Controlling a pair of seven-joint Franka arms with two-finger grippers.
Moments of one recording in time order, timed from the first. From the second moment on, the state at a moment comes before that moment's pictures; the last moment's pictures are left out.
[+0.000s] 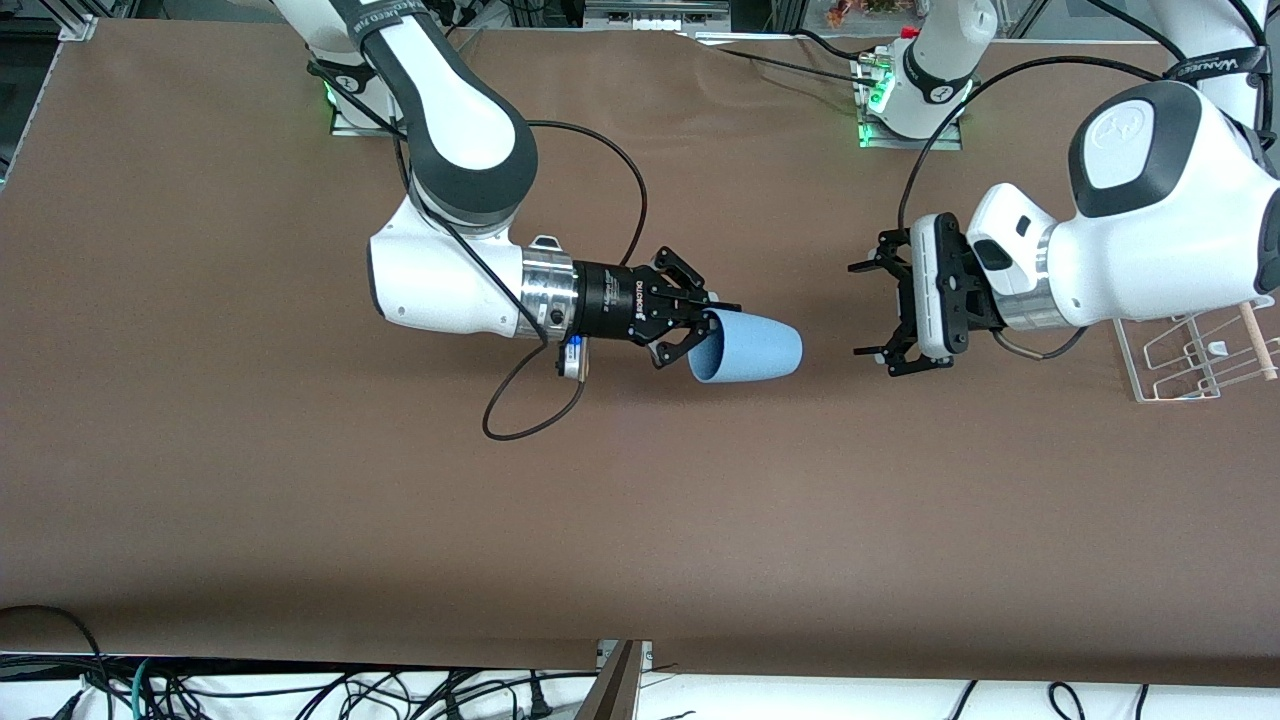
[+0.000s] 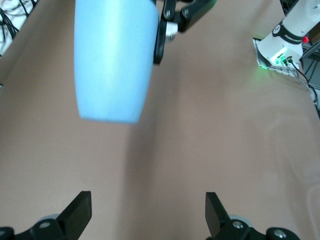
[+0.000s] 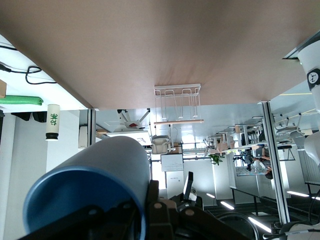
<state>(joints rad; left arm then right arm) -0.10 0.30 -0.12 -1.49 -0.59 1.73 1.30 0.62 0.65 -0.02 -1.23 1.37 2.18 1.48</state>
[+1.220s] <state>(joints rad) -0.21 0.33 -0.17 -1.47 -0.46 2.04 1.12 0.62 0.65 -0.02 -1.22 1.37 2.19 1.49</state>
